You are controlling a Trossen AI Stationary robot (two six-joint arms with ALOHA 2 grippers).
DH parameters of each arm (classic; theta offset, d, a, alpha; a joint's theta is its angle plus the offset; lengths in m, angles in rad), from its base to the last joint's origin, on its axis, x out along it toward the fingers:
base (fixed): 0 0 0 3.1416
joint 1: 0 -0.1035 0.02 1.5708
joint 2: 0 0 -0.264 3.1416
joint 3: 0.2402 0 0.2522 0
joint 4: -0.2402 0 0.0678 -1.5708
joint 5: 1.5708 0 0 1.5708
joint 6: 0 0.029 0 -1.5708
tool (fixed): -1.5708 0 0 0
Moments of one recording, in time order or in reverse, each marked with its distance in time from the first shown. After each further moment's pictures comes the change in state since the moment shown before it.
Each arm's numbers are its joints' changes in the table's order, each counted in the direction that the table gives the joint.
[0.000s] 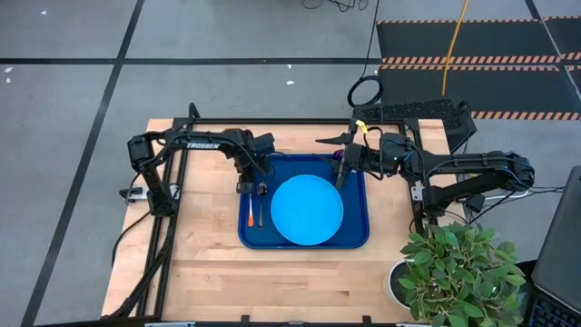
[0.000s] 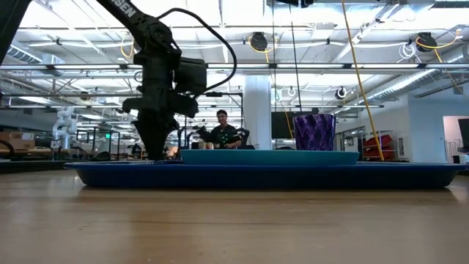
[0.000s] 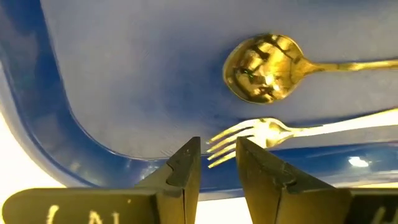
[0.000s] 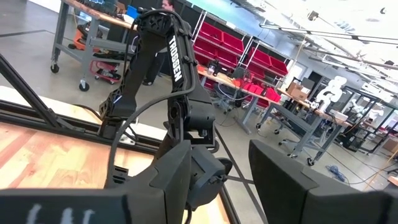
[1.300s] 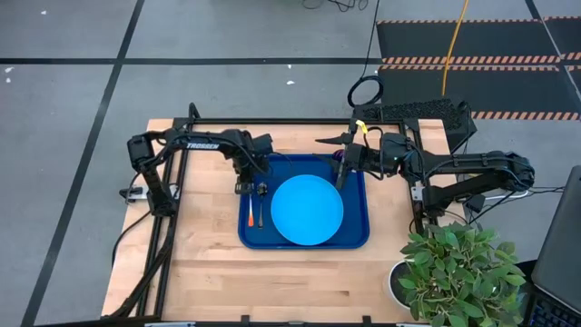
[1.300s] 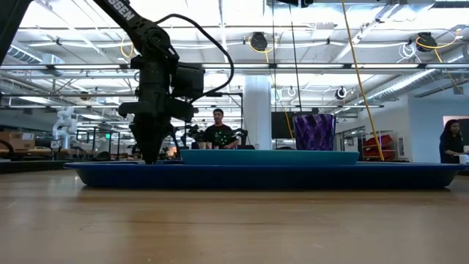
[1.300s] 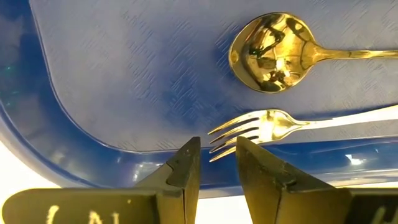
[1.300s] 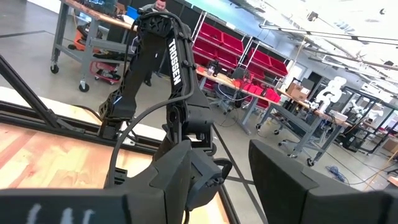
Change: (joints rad) left arm -0.011 0.000 -0.038 0.020 -0.009 -0.008; right arm 0.000 0.000 0.000 0.003 0.000 0.000
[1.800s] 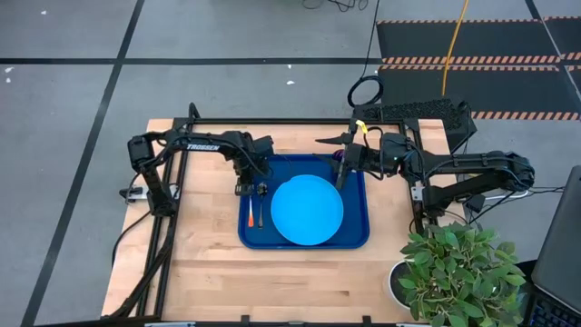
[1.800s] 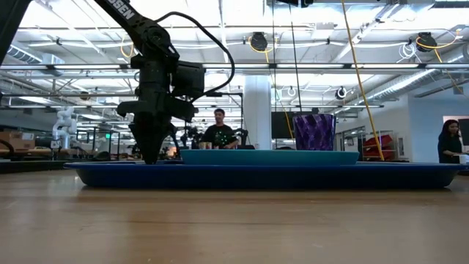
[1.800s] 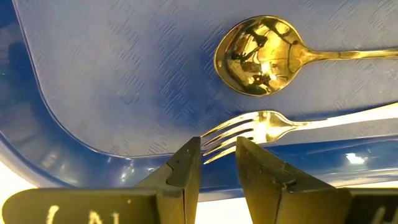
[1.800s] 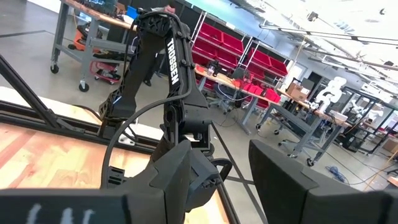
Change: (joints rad) left arm 0.017 0.000 0.000 0.000 -0.001 0.004; right arm 0.000 0.000 0.000 0.000 0.000 -0.001
